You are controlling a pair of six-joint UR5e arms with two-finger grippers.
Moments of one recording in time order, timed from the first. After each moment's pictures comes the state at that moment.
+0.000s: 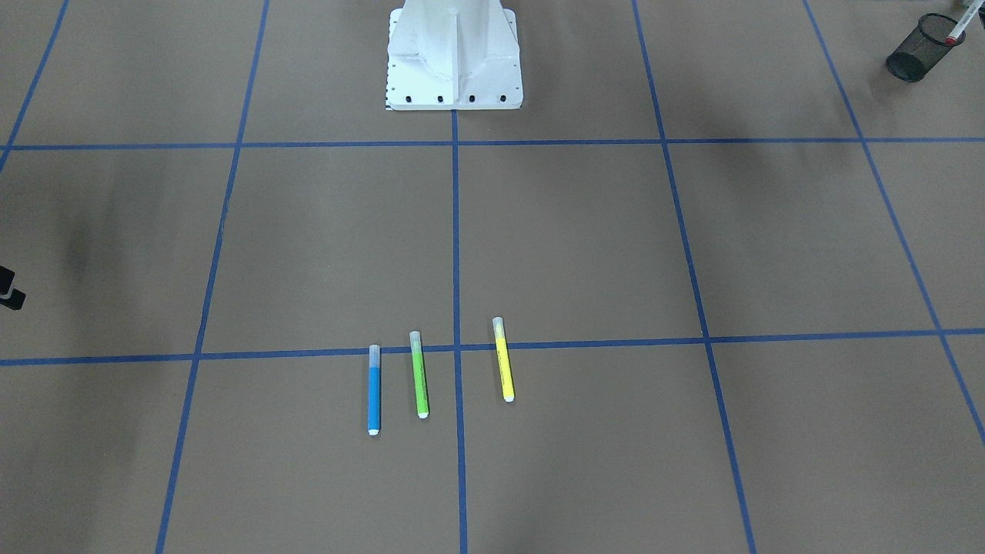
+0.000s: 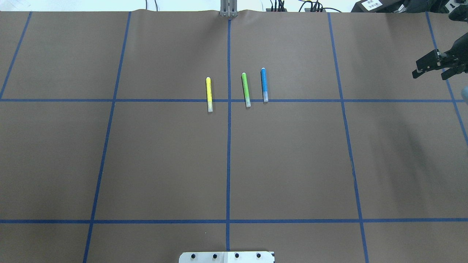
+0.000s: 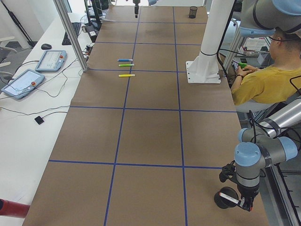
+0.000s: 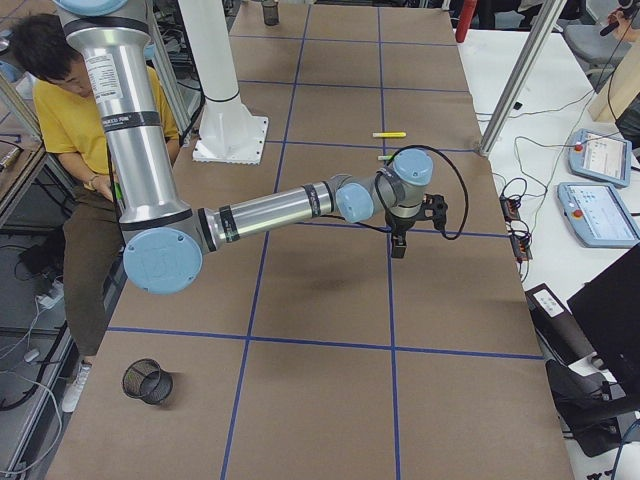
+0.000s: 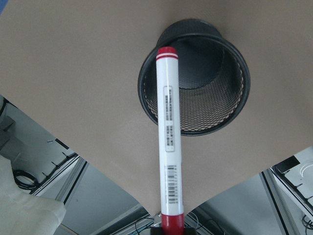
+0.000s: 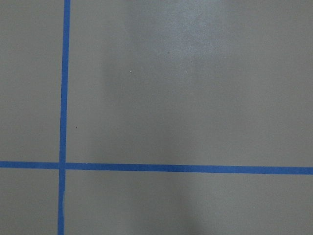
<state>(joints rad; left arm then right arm) -1.66 -0.62 -1.91 -1.84 -1.90 1.00 1.27 -1.37 1.64 -1.44 2.36 0.50</state>
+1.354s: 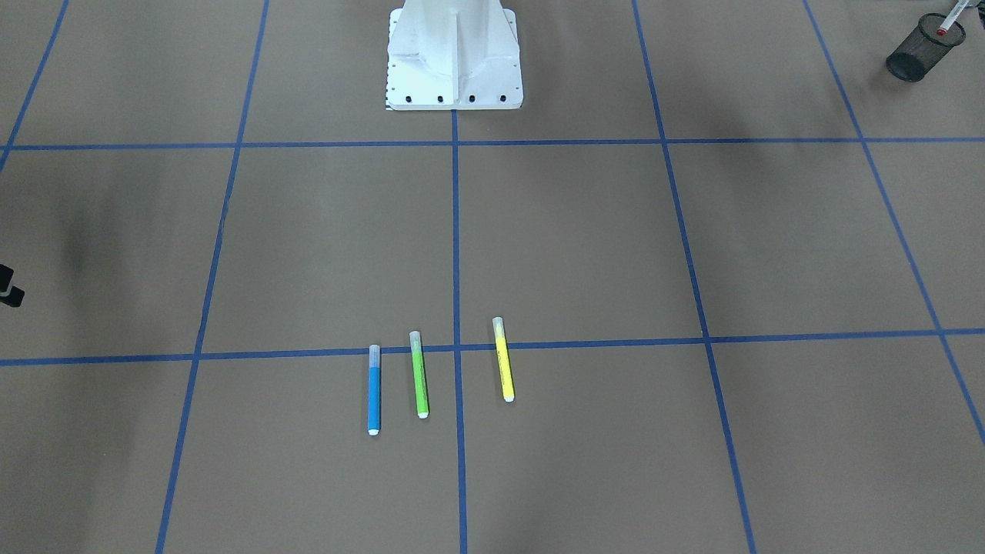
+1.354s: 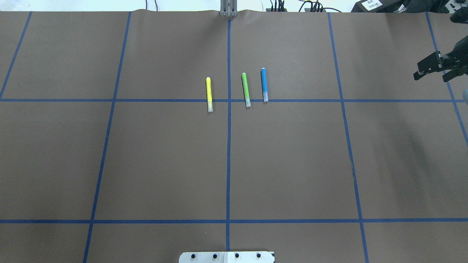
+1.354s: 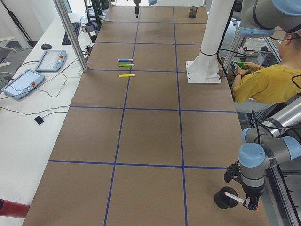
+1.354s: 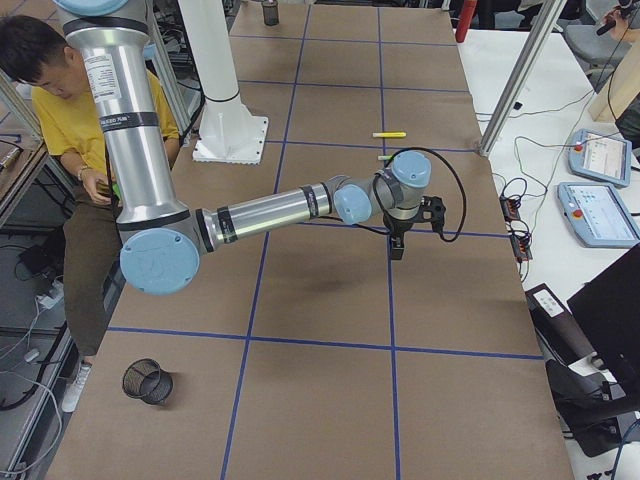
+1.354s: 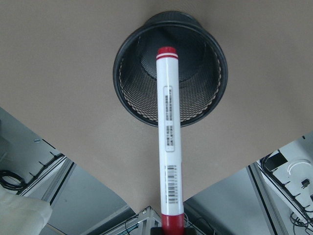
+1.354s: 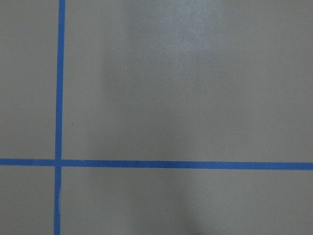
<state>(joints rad) -1.66 -0.59 -1.91 -1.84 -1.90 1.02 1.27 -1.38 1.65 -1.44 2.36 0.50</state>
